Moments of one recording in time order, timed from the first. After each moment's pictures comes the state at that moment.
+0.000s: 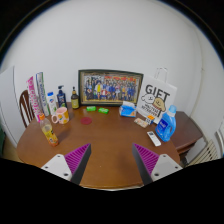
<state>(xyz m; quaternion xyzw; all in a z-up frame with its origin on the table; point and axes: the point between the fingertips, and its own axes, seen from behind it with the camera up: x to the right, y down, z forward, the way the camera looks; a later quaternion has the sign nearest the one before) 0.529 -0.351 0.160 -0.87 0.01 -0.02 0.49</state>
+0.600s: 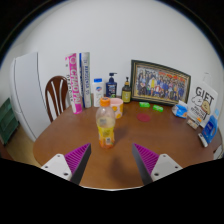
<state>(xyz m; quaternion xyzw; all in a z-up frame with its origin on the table) 0.233 -0.306 0.070 -0.86 -0.10 0.07 0.49</state>
